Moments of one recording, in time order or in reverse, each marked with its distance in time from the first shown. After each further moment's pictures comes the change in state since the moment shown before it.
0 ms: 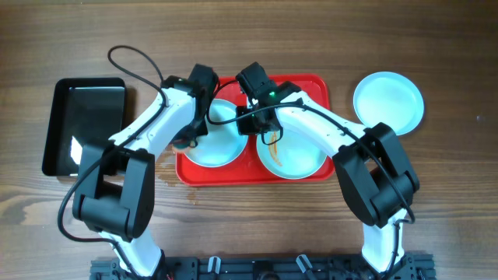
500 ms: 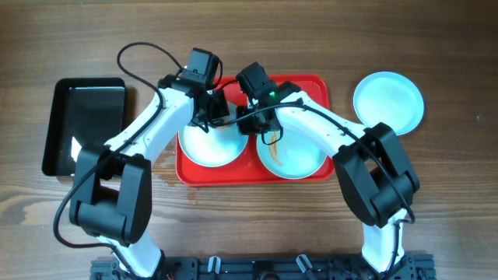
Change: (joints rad) left arm 0.000 -0.030 -0.008 0.311 0.438 0.054; right arm 0.000 0.000 0.000 0.000 0.003 0.000
